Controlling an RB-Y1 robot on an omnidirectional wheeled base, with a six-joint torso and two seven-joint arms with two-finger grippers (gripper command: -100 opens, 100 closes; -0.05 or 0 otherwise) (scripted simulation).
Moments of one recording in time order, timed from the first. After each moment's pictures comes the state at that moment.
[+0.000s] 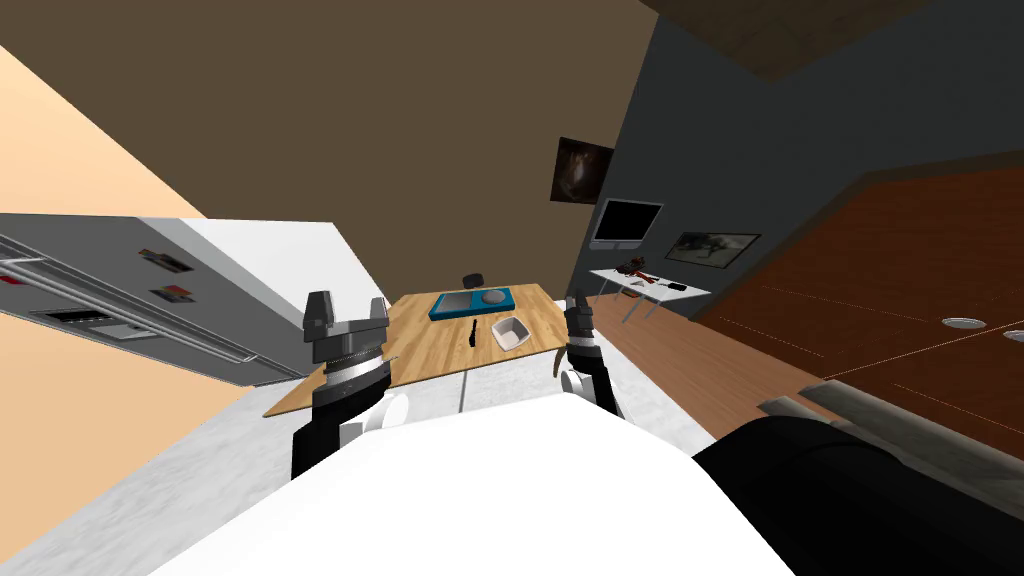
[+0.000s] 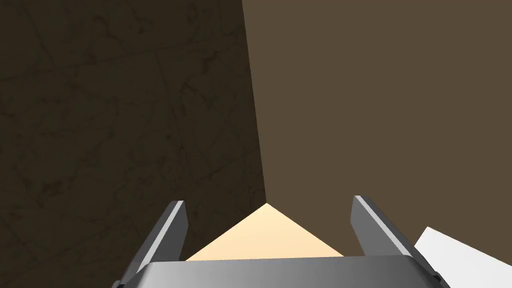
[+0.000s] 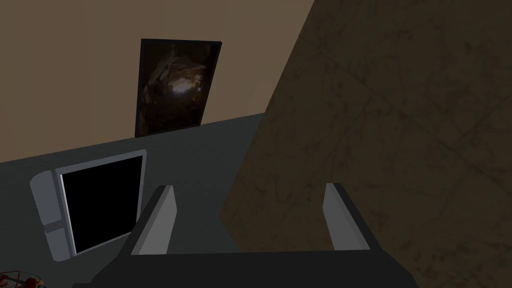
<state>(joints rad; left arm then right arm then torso) 0.46 -0.01 0.05 -2.30 0.11 -0.58 -0.06 0.48 0.03 -0.01 -2.23 -0.02 -0.48 0.17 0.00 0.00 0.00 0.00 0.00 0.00</state>
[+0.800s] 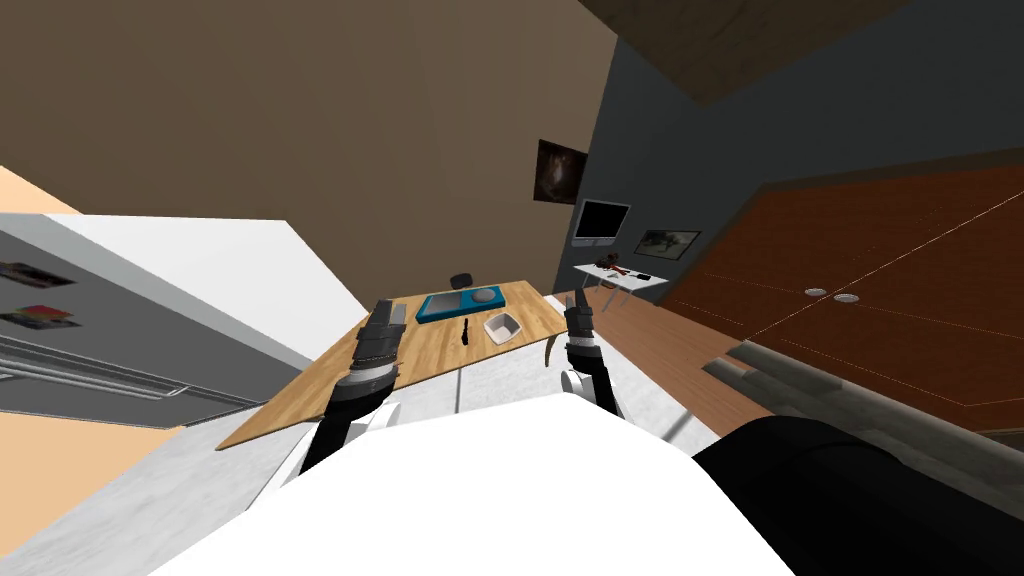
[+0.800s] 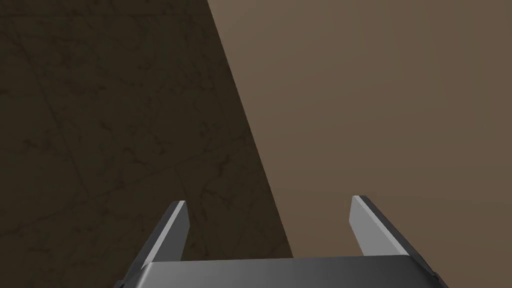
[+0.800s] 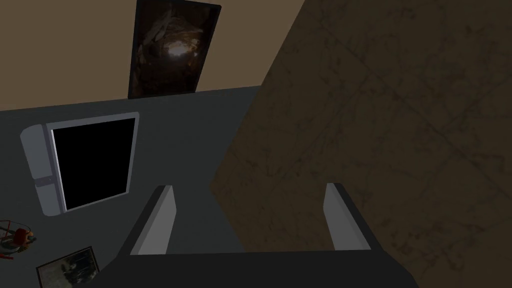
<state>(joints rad) 0.45 0.19 0.04 -2.17 -0.05 -0.64 -0.17 0.48 0.03 -0.01 -2.23 -0.02 -0.48 0.17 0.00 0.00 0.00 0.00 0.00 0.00</state>
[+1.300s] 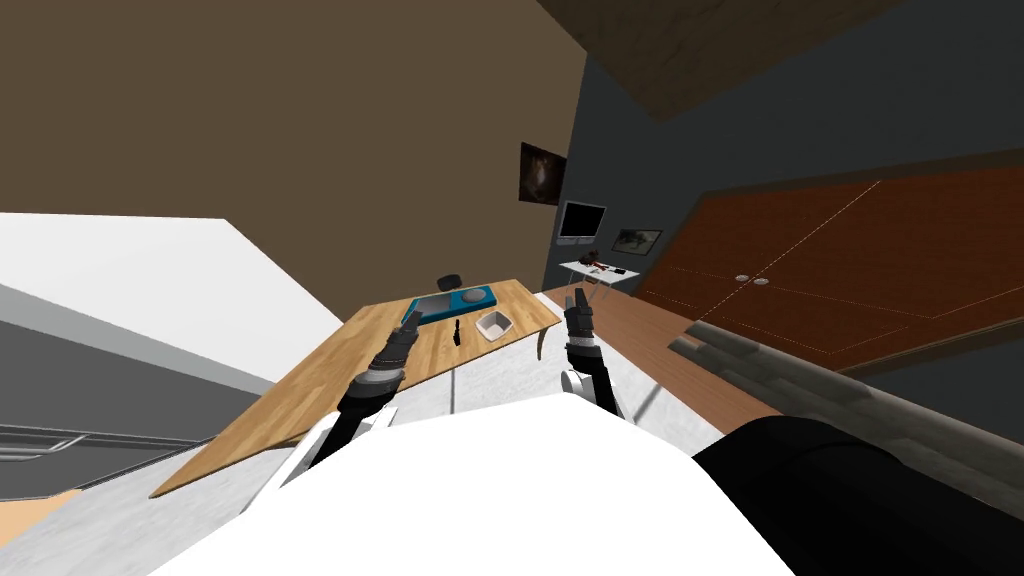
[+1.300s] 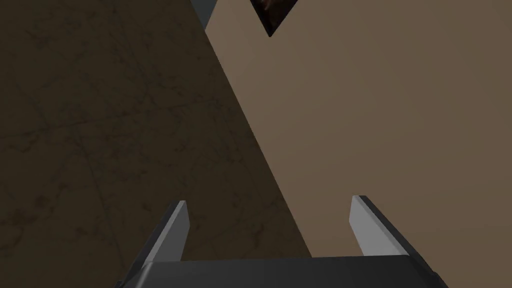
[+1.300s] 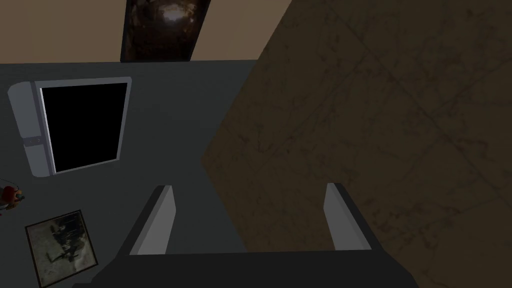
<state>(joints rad) 0.43 0.31 0.02 -2.06 -0.18 -0.69 -0.27 0.48 0.03 -0.01 -2.23 -0.02 -0.48 0.17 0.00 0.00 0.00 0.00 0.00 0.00</state>
